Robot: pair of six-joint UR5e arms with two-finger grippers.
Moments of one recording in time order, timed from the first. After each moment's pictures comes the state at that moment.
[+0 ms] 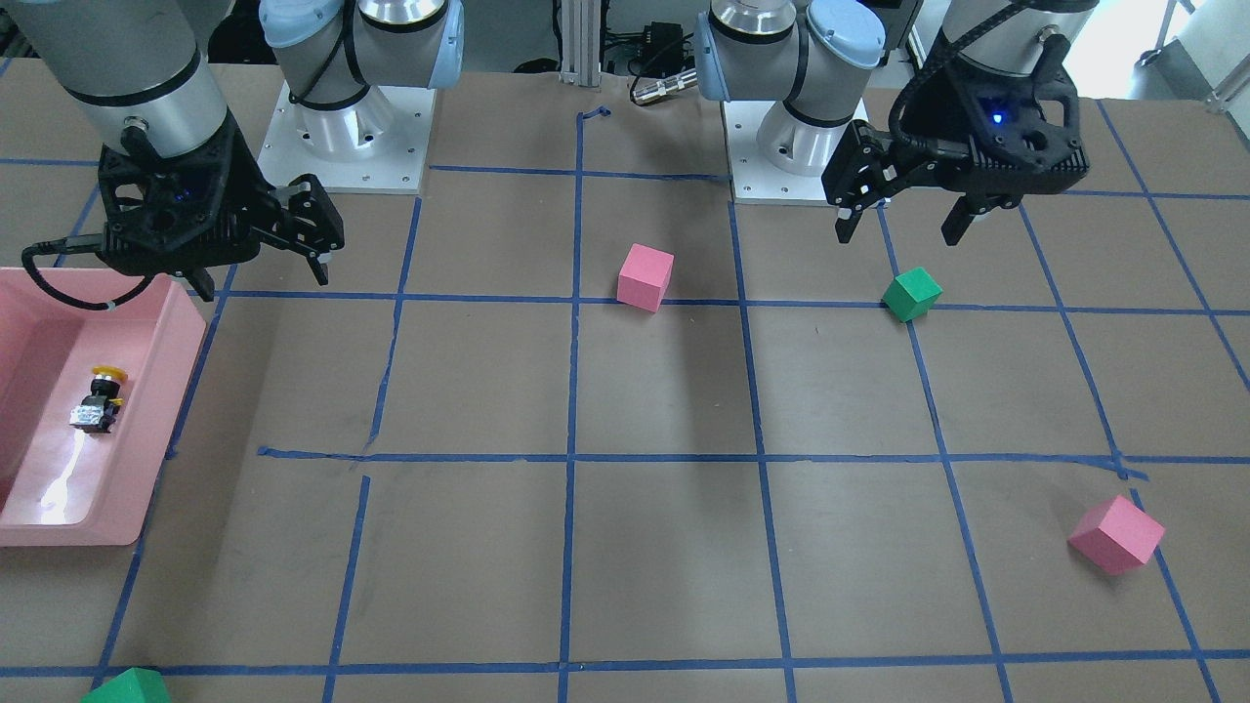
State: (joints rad) left arm -1.52 -1.53 -1.52 -1.58 1.57 0.05; right arm 1.55 -1.54 1.58 -1.65 -1.58 -0.24
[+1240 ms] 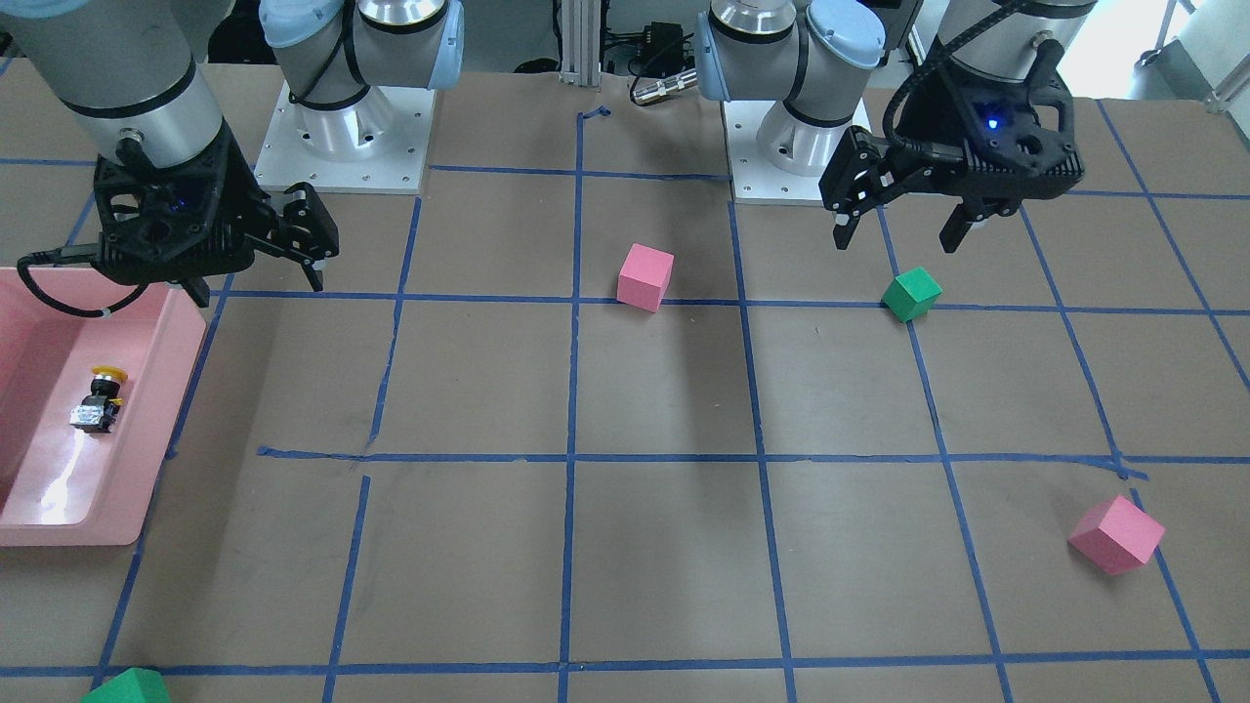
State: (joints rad) left arm -1.52 -1.53 -1.54 -1.55 1.57 0.06; right arm 1.54 -1.53 1.58 -1.66 -1.59 -0.25
